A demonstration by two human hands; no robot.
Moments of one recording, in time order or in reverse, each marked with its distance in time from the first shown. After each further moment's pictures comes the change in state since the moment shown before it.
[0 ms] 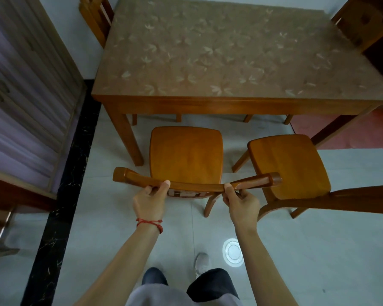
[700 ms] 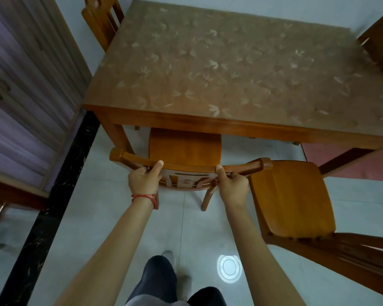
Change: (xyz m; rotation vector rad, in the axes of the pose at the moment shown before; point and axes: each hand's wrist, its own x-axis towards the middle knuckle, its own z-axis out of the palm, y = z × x) left_hand 0.079 0.081 0.109 -0.234 0.119 -0.051; right_hand 0.159 -0.066 0.022 -0.014 -0.152 -0.126
